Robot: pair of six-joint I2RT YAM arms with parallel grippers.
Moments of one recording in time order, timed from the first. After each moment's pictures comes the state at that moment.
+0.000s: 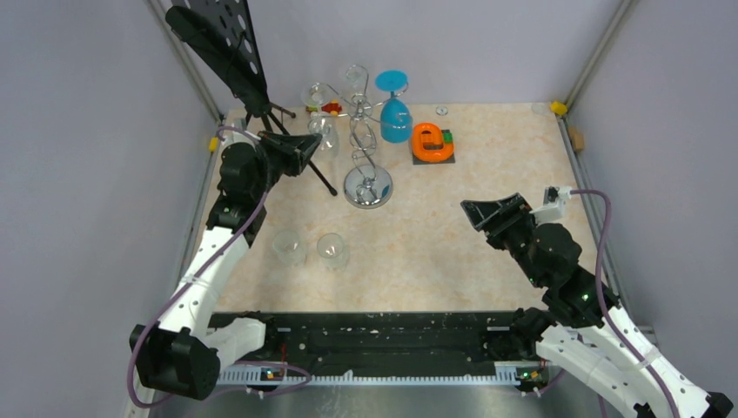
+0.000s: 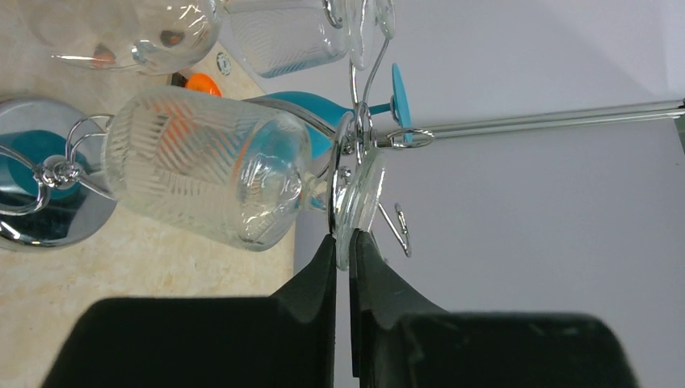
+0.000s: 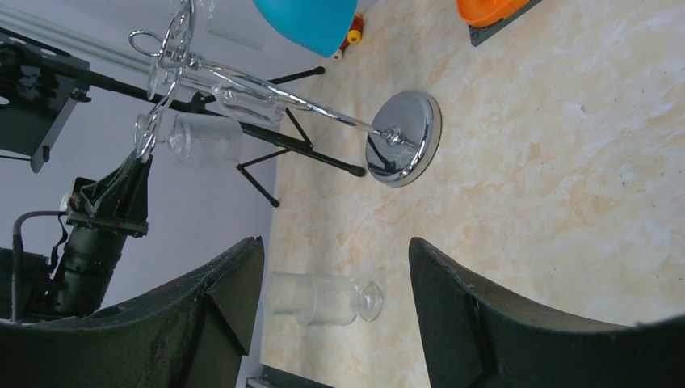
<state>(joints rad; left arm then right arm) -0.20 1.08 0.96 0.06 0.22 -1.33 0.68 0.47 0.67 -0.37 0.34 1.05</state>
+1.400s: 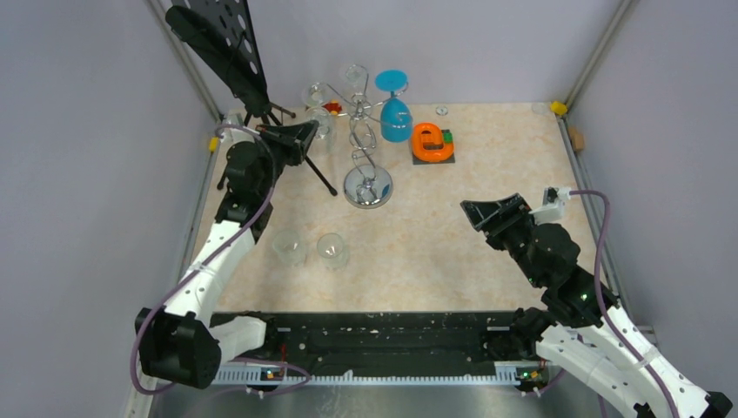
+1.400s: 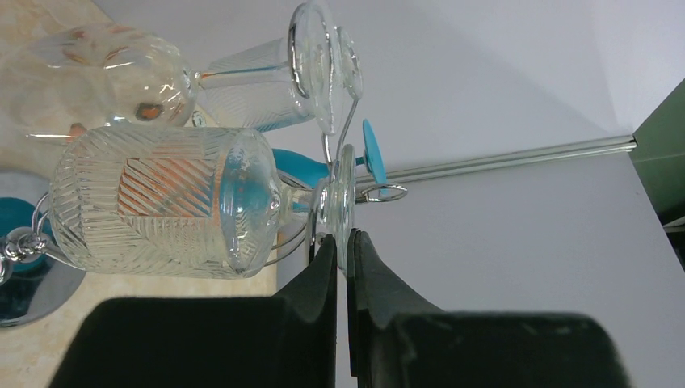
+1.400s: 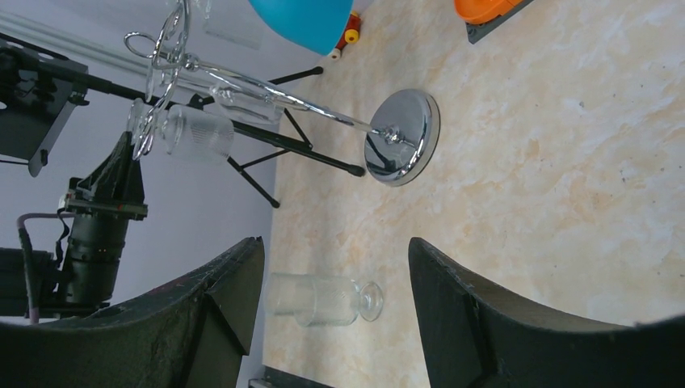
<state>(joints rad) -0.21 1.13 0.94 0.26 0.11 -1.35 0.68 0.47 0.66 -0.36 0.35 1.06</state>
